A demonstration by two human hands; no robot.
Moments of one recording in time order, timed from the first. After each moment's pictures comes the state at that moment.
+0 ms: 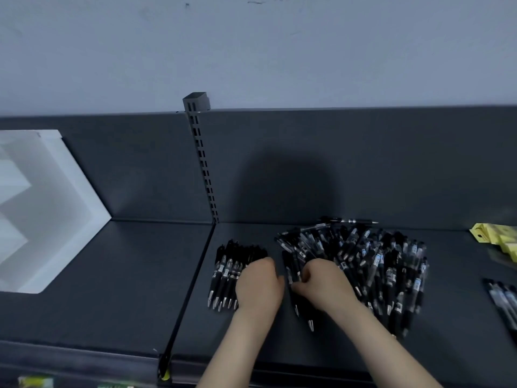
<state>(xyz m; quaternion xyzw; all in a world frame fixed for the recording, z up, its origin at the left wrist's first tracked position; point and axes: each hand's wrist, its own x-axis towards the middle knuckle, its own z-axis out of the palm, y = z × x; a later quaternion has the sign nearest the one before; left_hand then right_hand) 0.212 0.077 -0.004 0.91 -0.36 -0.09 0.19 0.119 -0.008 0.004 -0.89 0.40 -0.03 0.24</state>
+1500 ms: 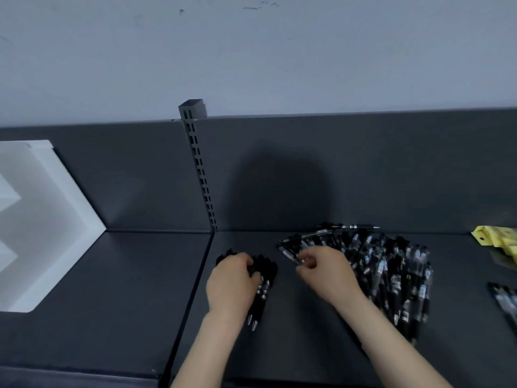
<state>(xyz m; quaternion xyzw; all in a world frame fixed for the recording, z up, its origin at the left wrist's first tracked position) 0.256 0.099 0.008 0.90 -0.36 -0.03 0.23 0.132 -0.024 0.015 -0.86 0.40 -0.15 0.28</state>
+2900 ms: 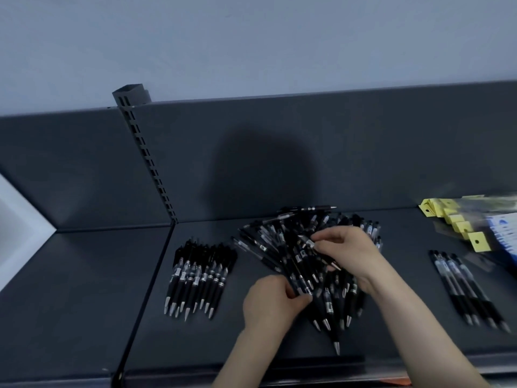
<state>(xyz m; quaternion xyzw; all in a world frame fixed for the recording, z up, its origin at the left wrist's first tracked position) 0.139 0.051 -0.015 0.86 -0.42 -0.19 0.21 0.037 -0.068 0.039 -0.66 0.46 -0.22 0.55</state>
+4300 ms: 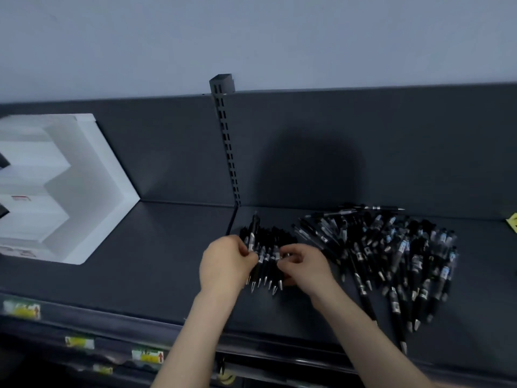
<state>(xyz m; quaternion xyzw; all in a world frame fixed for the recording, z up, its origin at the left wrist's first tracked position) 0.257 0.152 0.028 0.93 -0.26 -0.06 0.27 0.153 0.044 -0.004 -0.67 0.38 -0.15 0.62</state>
